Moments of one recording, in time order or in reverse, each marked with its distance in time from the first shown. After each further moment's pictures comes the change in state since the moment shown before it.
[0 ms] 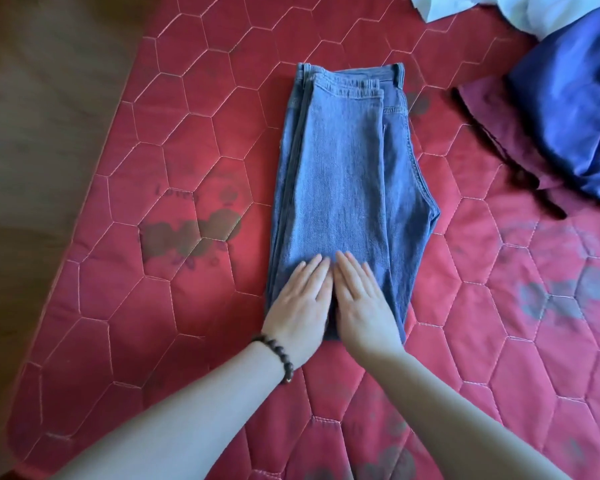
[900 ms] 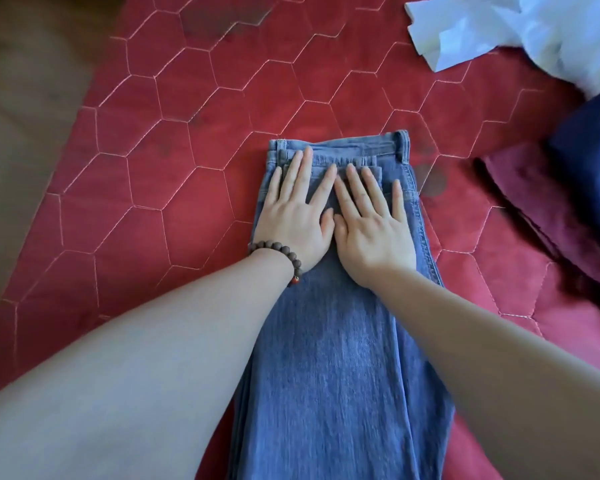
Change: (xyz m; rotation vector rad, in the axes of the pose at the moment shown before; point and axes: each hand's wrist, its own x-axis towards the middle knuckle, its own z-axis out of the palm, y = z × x) left_hand 0.291 -0.118 0.009 0.198 0.056 -0.116; right_hand 0.277 0.111 -0.013 -0.251 0.038 0.107
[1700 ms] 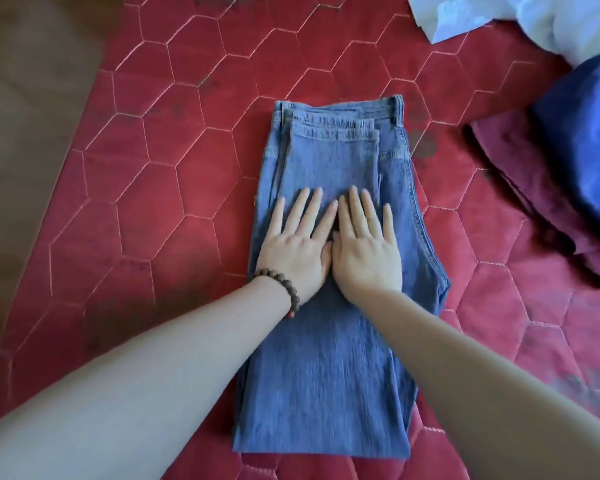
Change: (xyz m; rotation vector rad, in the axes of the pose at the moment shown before) left_hand -0.102 0.035 -0.009 0.085 -0.151 0.064; right_hand -0.090 -0.025 -0.003 0.062 -0.035 0.027
